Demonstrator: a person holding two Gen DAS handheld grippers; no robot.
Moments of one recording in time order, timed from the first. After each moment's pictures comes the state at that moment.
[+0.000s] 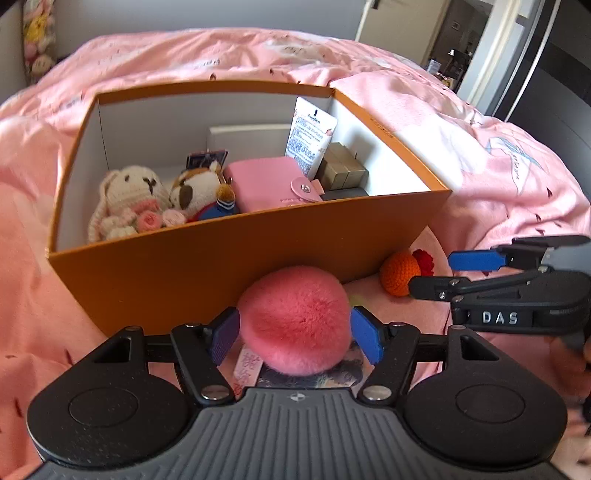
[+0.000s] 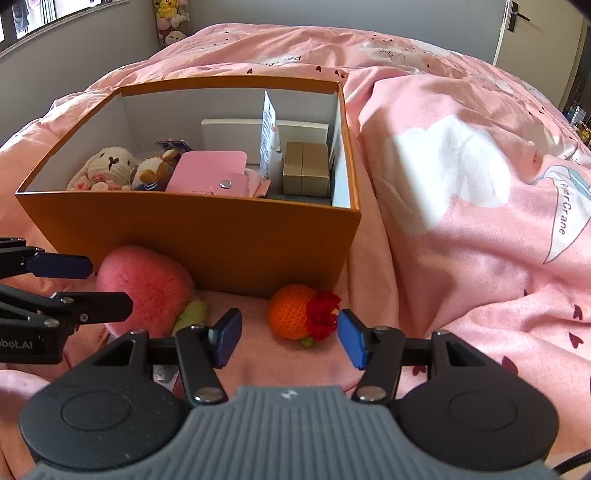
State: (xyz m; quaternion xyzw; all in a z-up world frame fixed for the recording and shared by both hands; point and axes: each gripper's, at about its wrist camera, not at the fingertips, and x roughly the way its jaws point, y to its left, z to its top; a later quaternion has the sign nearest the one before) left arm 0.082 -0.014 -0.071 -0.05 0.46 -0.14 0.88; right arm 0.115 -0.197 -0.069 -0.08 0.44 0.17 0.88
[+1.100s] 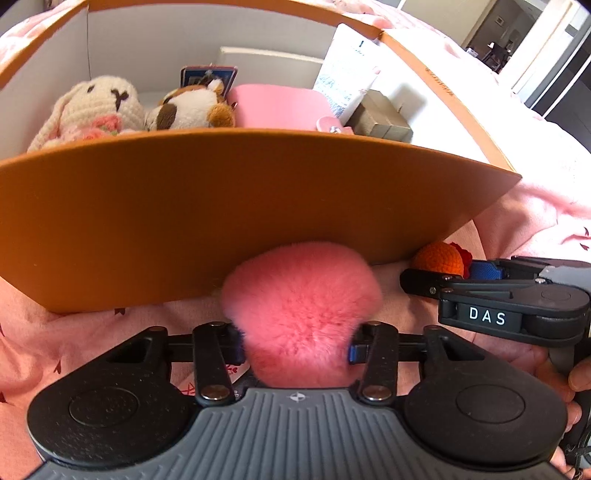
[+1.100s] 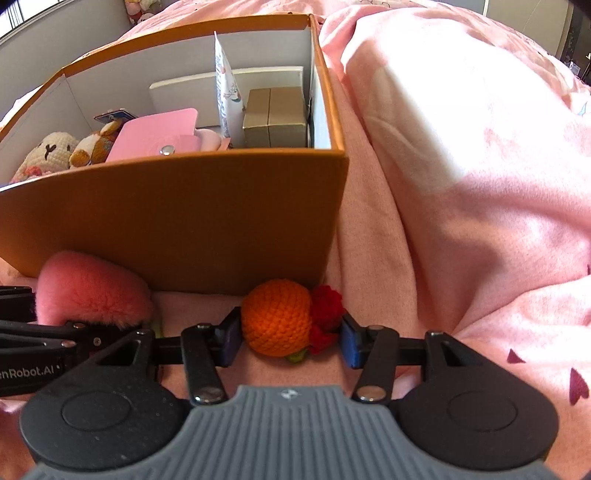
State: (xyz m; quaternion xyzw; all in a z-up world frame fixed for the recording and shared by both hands) left arm 0.111 -0.025 -0.120 -0.08 0.52 -0.11 0.85; right arm 0.154 -0.200 -0.117 -0.05 0.49 0.15 0.86
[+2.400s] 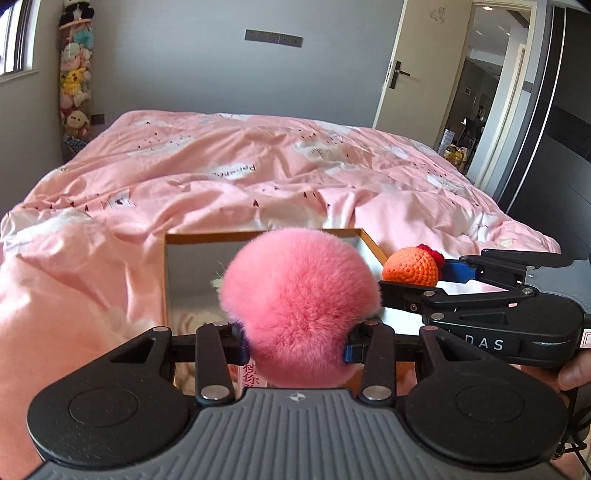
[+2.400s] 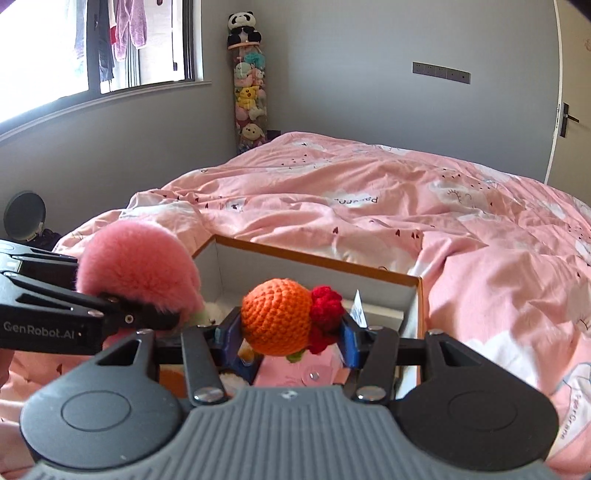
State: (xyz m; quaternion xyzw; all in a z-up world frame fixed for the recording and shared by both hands) left arm 0.096 0.027 0.049 -0.04 0.33 -0.09 0.94; right arm 0.129 -0.141 0.046 -0.07 0.27 0.30 0.91
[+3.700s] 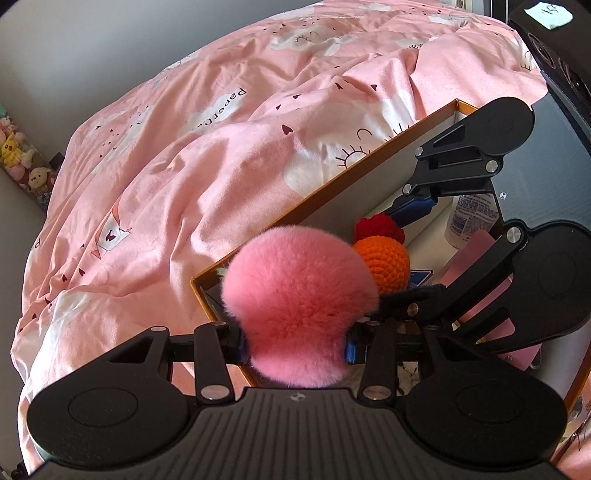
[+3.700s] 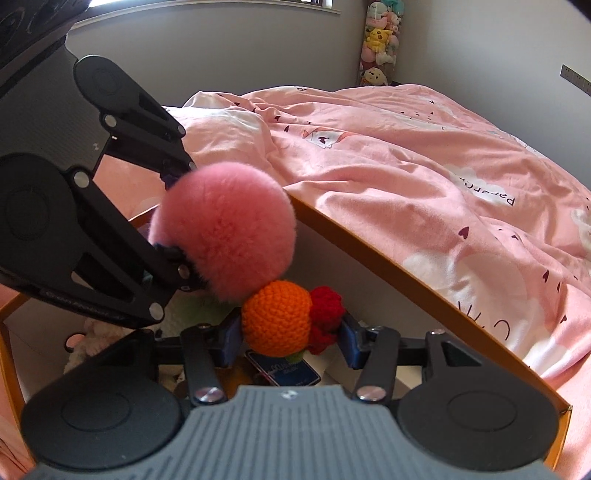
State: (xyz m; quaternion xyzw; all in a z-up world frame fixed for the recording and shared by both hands) left arm 0.242 0.047 -0.034 0.22 0.46 -0.12 0.85; right arm 0.265 -0.033 -0.054 -0.22 0.32 0.45 0.80
